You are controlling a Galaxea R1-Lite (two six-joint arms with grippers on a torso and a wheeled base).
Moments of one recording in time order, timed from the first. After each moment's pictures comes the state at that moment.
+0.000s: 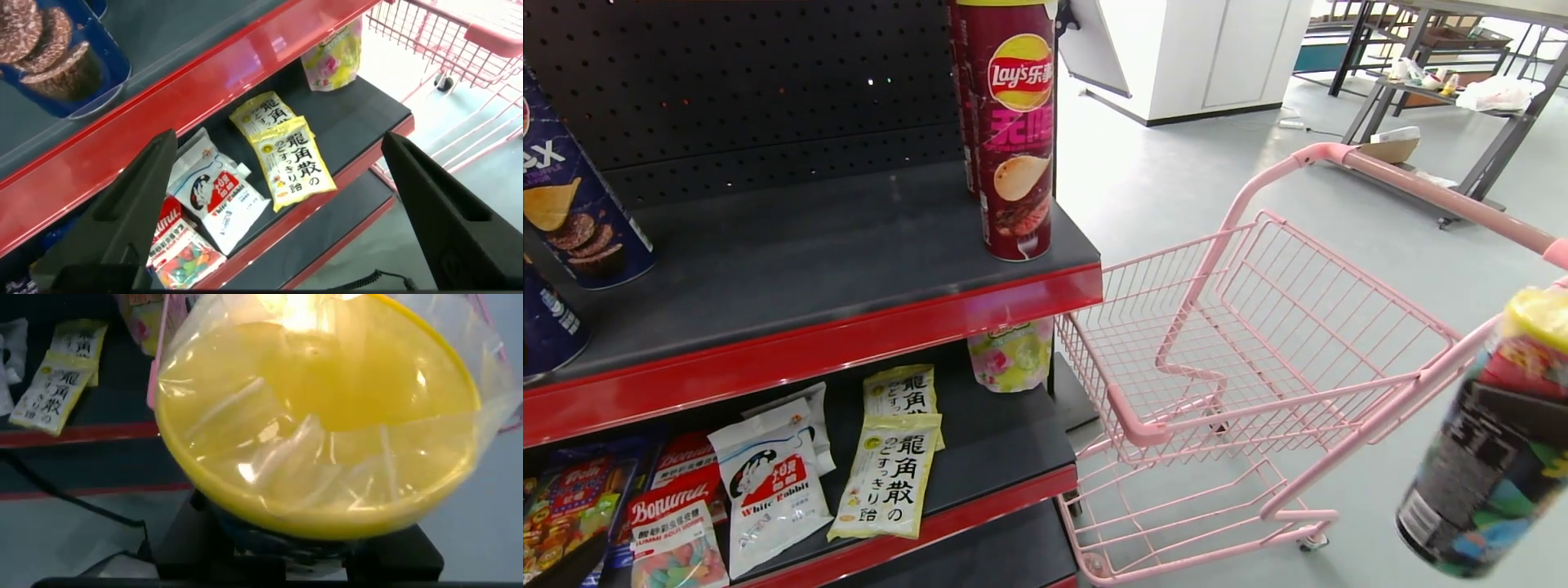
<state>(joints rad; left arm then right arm) -0.40 0.52 -0.47 0.14 0.20 0.20 0.20 0.90 -0.70 0.19 0.05 -0.07</state>
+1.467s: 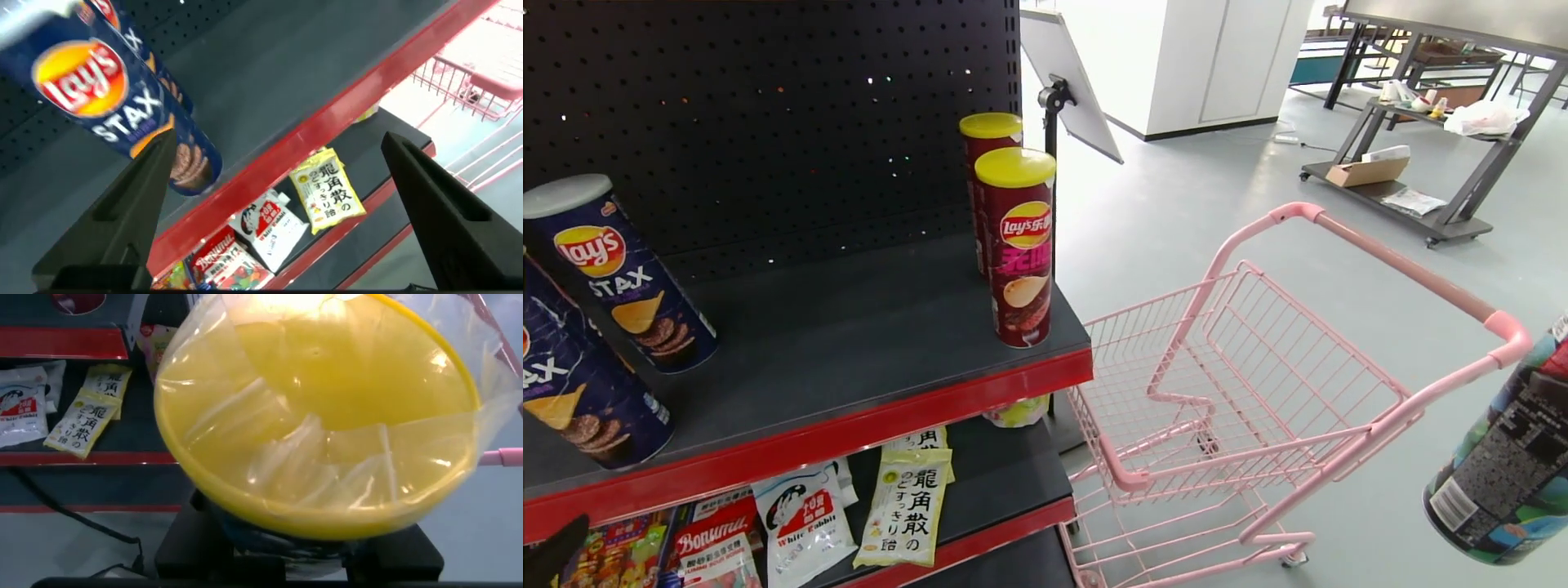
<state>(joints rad) -0.40 0.54 -0.52 0.14 0.23 0.32 0.20 0.83 -0.72 0.16 0.06 -0.14</state>
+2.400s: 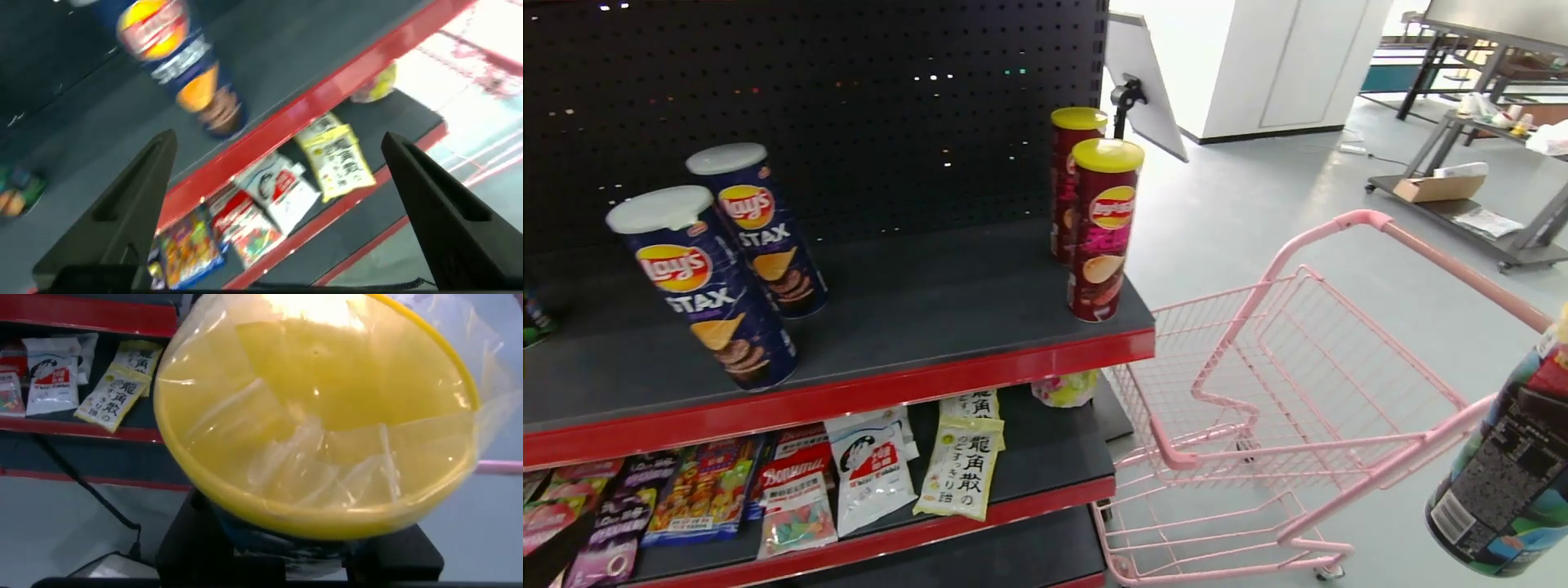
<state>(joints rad) -0.40 0.55 -0.52 0.14 0.24 0.33 0.19 0.83 -0.69 0.16 0.04 -0.16</state>
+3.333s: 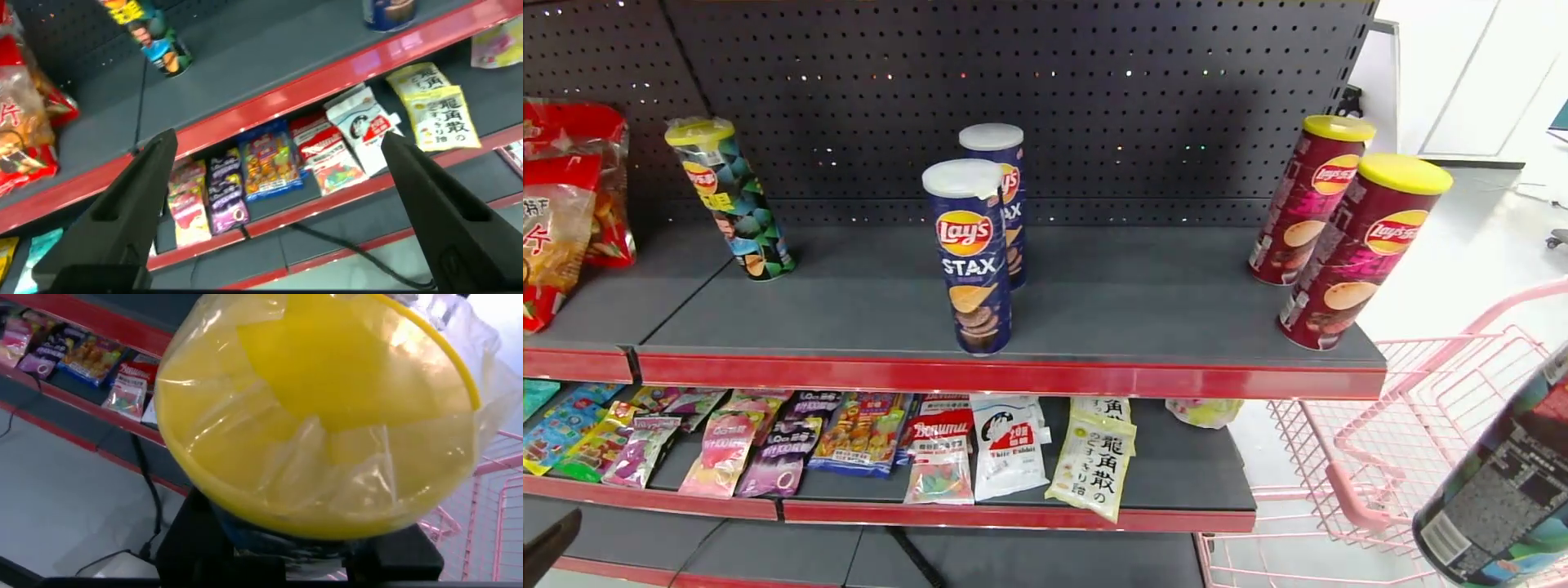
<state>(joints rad) -0.40 0.54 -0.52 0.14 0.24 0.35 0.21 0.77 -0.63 0.14 0.14 -0.16</state>
